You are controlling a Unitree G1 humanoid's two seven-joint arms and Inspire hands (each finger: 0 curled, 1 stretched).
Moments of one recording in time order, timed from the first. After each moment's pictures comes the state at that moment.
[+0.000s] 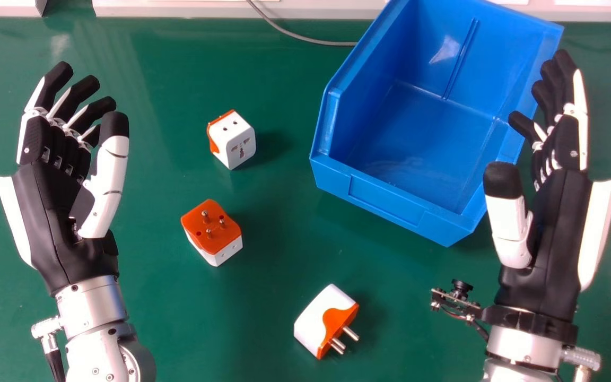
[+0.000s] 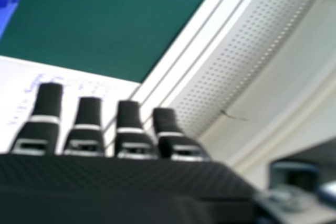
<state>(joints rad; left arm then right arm) -0.04 -0.02 0.26 0.30 -0.08 -0.74 0.10 0.23 0.07 0.17 -0.11 -0.40 -0.51 -0.55</state>
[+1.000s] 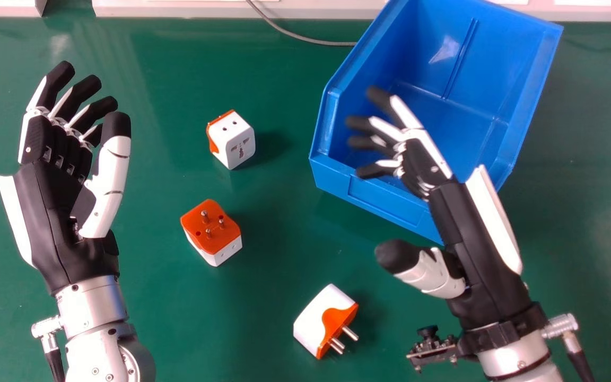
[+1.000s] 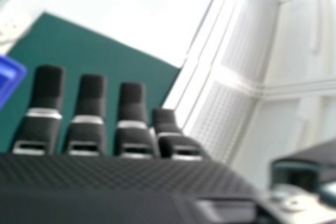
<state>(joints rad) -0.04 -0.02 0.26 0.31 -0.08 -0.74 0.09 0.21 -0.20 0.24 -0.13 -0.21 -0.57 0.02</state>
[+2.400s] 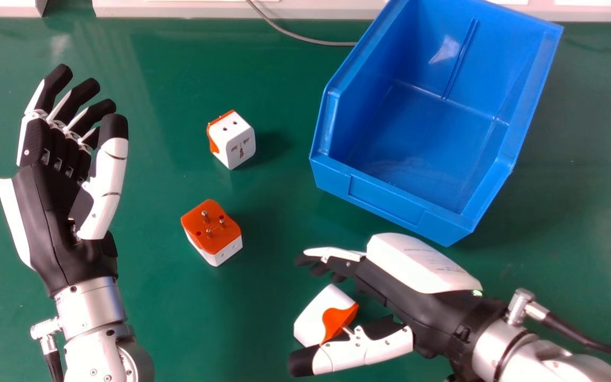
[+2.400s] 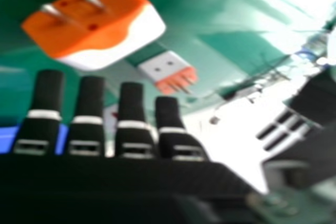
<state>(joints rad) -0.04 -0.01 0.26 0.32 -0.10 -0.74 0.08 0.17 -0.39 0.39 -0.54 -0.75 0.21 0.56</state>
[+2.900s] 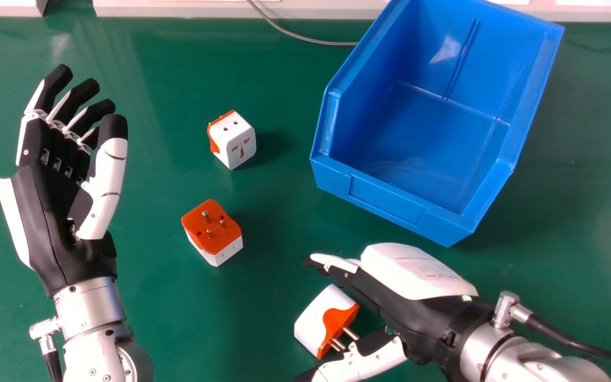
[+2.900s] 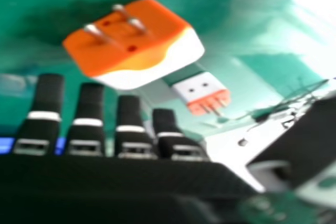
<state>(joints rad) -0.04 -0.01 0.26 0.32 -0.10 -0.74 0.08 0.17 -0.35 0.46 -0.58 -0.88 0.32 0.65</state>
